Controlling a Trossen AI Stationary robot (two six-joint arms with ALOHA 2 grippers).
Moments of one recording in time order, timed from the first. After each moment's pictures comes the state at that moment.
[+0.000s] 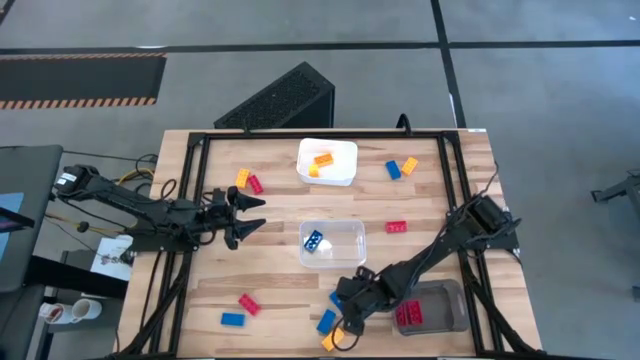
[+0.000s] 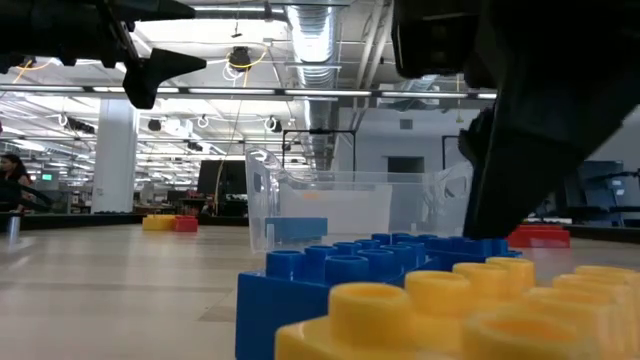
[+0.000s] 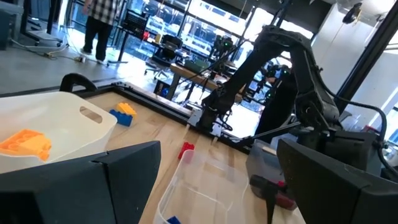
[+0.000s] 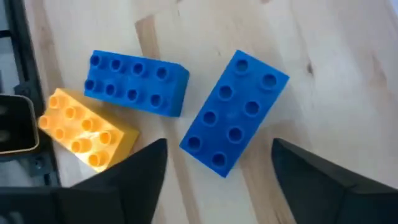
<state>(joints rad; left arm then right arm) -0.28 0.68 0.16 0.60 -0.44 -0.40 0.57 1.97 1.27 -0.36 0.14 0.91</state>
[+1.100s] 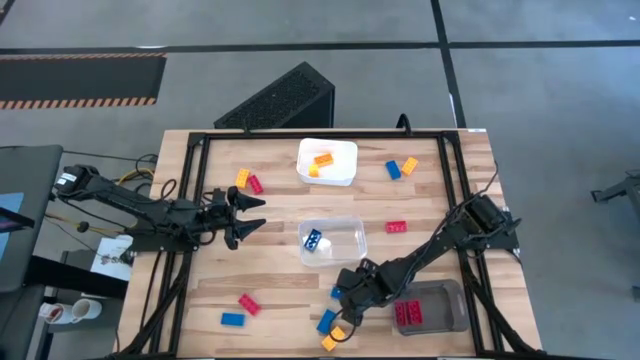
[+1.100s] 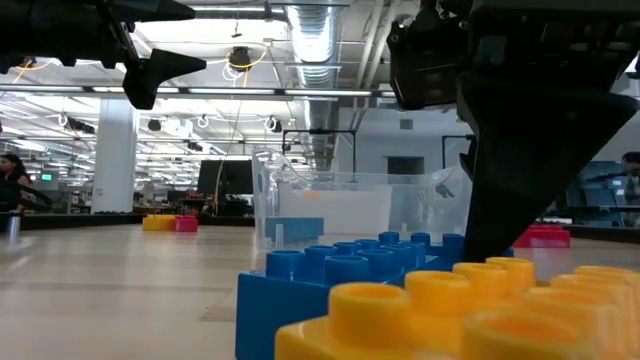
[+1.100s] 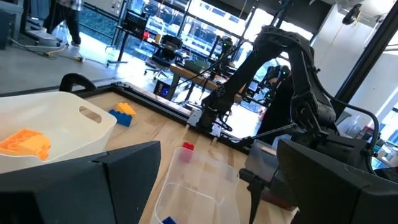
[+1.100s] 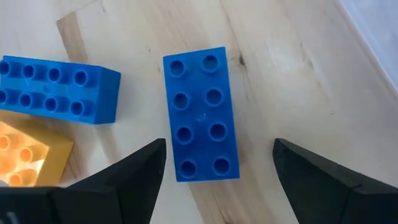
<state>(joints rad) -0.28 0.68 0.16 0.60 -0.44 -0.40 0.54 1.99 1.27 -0.46 0.17 0.94</state>
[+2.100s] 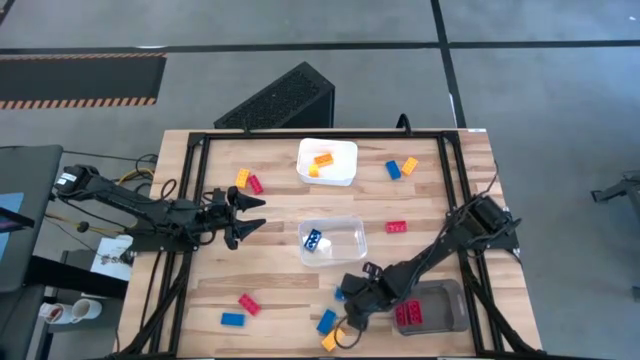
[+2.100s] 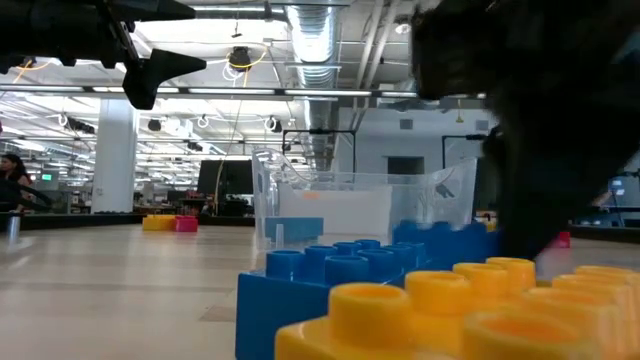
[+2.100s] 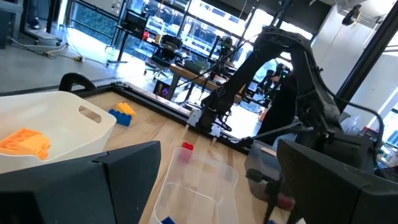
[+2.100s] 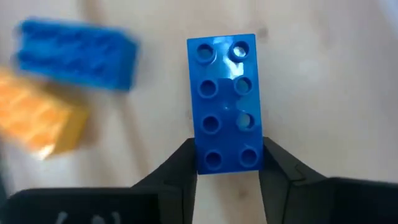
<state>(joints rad) -0.28 0.68 0.16 0.60 -0.44 -0.41 0.58 1.96 1.27 -0.48 0.15 0.93</state>
